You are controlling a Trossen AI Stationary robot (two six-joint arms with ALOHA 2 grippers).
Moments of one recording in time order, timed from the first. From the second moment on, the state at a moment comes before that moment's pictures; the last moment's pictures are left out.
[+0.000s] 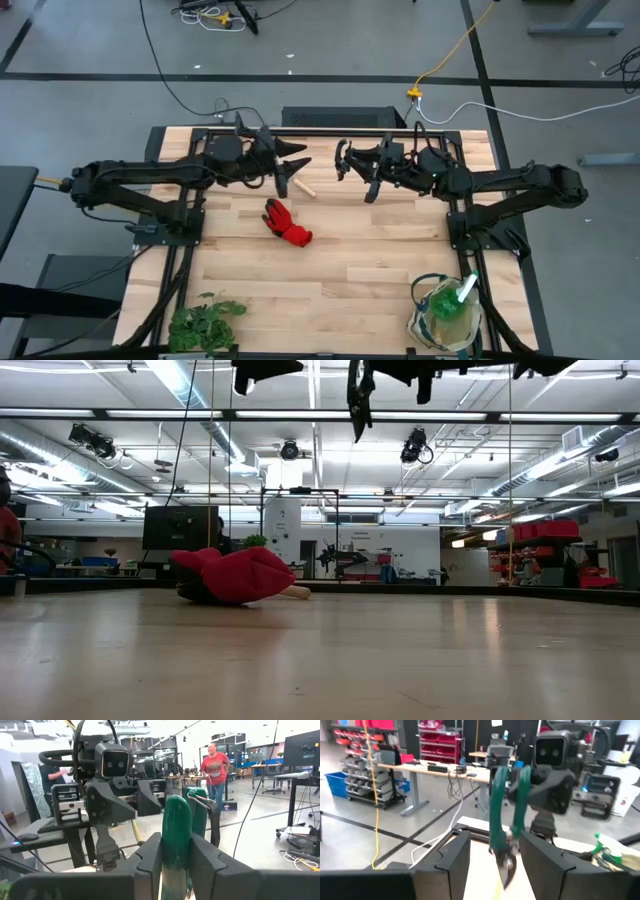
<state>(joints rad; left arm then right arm) 0.14 1.16 0.97 0.17 -0.21 -0.09 -0.09 1.19 0.82 0.51 0.19 0.06</state>
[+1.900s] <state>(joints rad) 0.09 0.99 0.97 0.05 0.03 -0.17 0.13 0.88 0.82 0.14 -0.11 0.06</state>
